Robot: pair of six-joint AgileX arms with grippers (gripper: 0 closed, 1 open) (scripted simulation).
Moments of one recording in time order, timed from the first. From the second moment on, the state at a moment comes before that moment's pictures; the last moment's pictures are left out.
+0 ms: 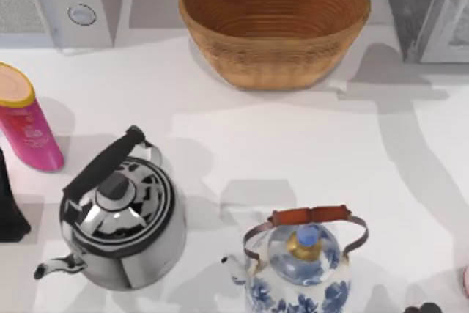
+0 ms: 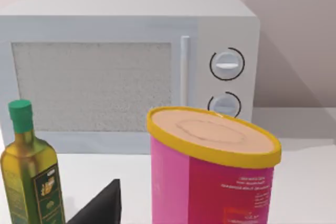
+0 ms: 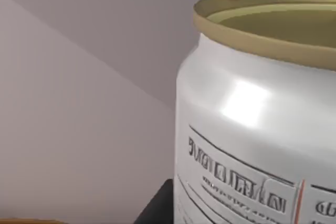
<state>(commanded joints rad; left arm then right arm) 0.00 0.00 0.00 0.00 0.00 0.00 0.37 1.21 0.85 0.36 0.39 0.01</state>
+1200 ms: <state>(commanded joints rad) 0.00 0.00 0.00 0.00 0.00 0.00 0.63 2.10 1.47 0.62 0.65 0.02</state>
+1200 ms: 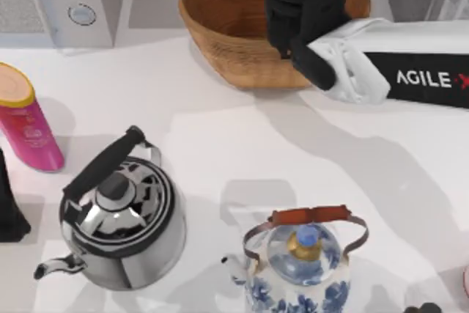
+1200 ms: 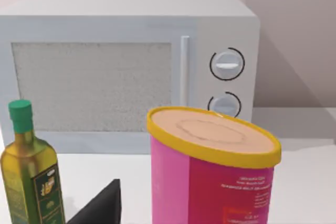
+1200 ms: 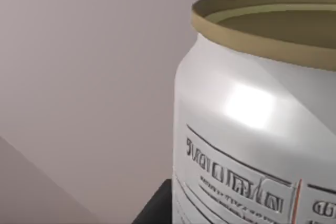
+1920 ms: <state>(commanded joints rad) 0.00 0.00 0.00 0.00 0.00 0.00 0.61 2.17 1.54 0.61 0.63 0.02</state>
